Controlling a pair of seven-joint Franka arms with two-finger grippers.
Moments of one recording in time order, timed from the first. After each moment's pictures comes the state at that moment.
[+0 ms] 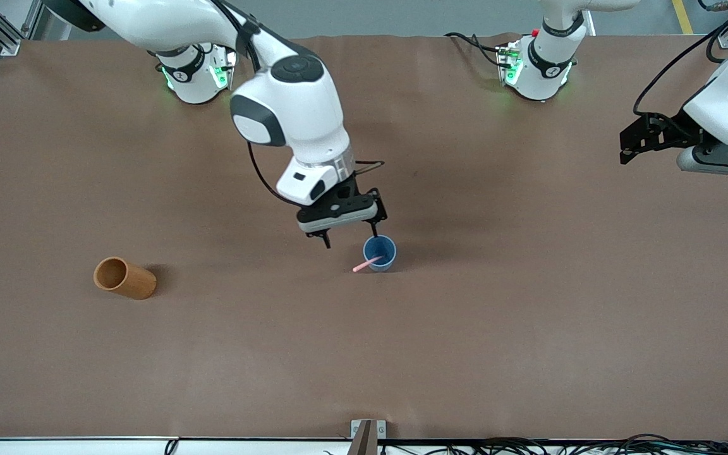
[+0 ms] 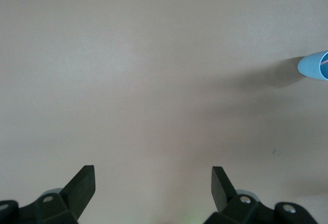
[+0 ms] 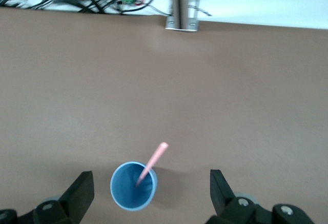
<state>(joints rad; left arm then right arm) -0.12 0.01 -0.03 -1.52 0.01 1.52 0.00 0.13 0.54 0.74 -1.42 -0.62 2.17 0.89</state>
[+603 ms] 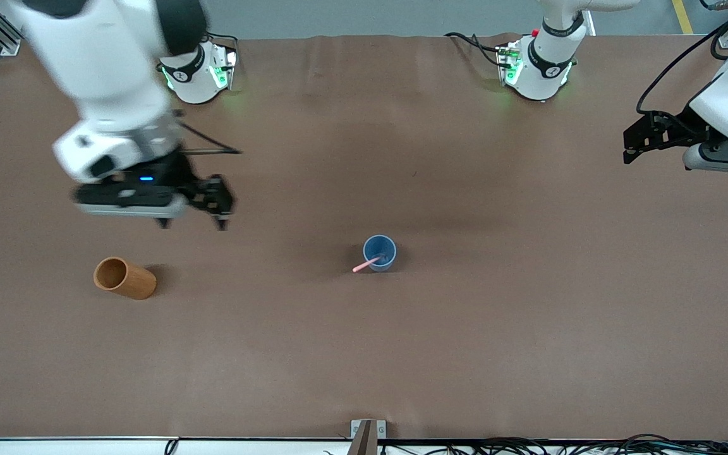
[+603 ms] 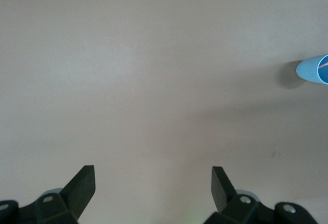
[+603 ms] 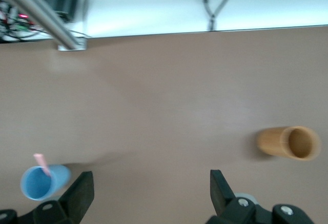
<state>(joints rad) -0.12 0.01 -0.03 -1.51 0.01 1.52 0.00 0.11 0.19 0.29 -1.41 -0.19 1.83 0.48</state>
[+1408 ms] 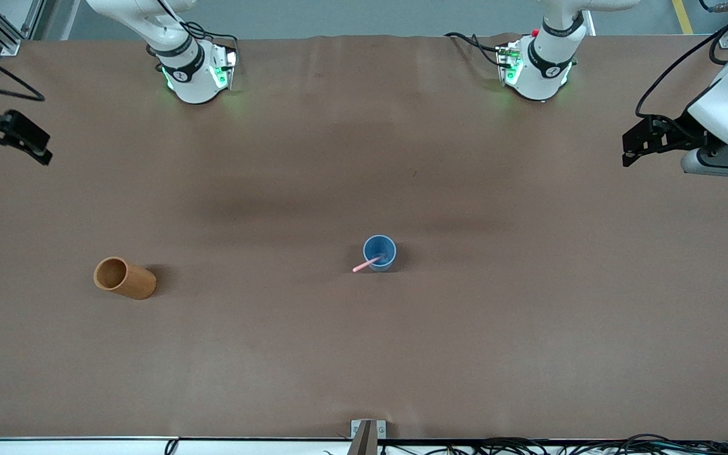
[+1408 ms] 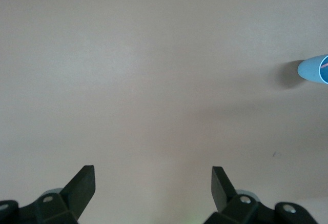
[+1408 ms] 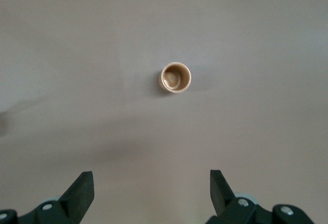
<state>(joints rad) -0.12 0.02 -0.03 -1.51 0.01 1.52 0.00 0.08 -0.03 -0.02 -1.43 -0.08 1.44 0.17</state>
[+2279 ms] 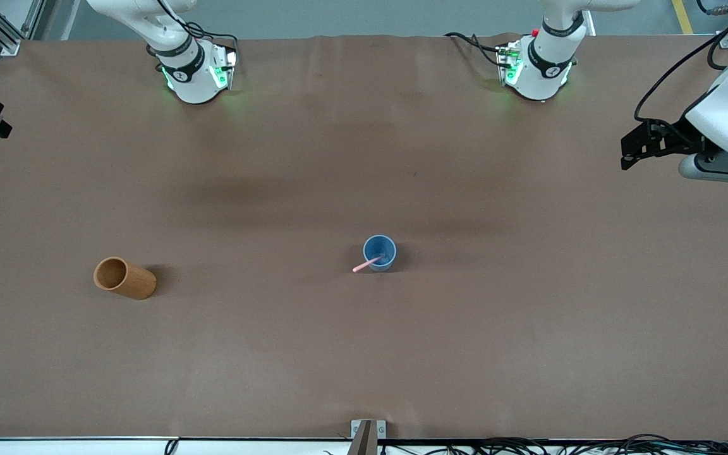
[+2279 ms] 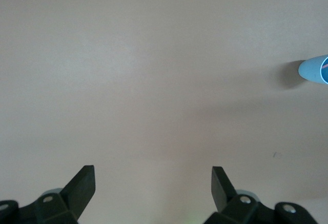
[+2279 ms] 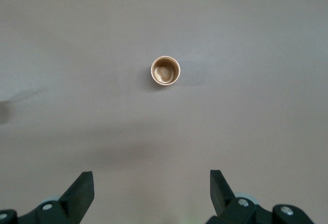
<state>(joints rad) -0.12 0.03 -0.03 -1.50 0.01 1.52 0.00 0.05 -0.09 -0.11 -1.48 -0.04 1.44 0.04</state>
